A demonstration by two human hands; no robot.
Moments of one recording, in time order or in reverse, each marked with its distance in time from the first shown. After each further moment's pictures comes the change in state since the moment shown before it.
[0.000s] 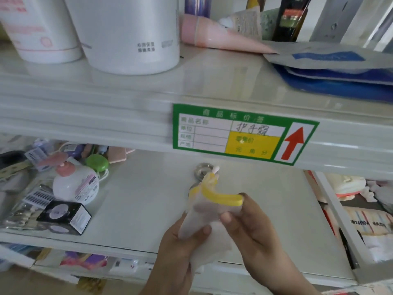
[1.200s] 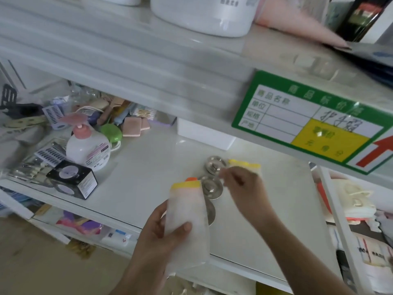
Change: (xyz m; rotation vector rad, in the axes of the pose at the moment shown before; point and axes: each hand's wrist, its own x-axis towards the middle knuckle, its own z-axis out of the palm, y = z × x) left_hand -0.013 -0.009 -0.047 0.027 0.332 0.013; right_hand 0.080 0.069 -0.003 -0.510 0.046 0.292
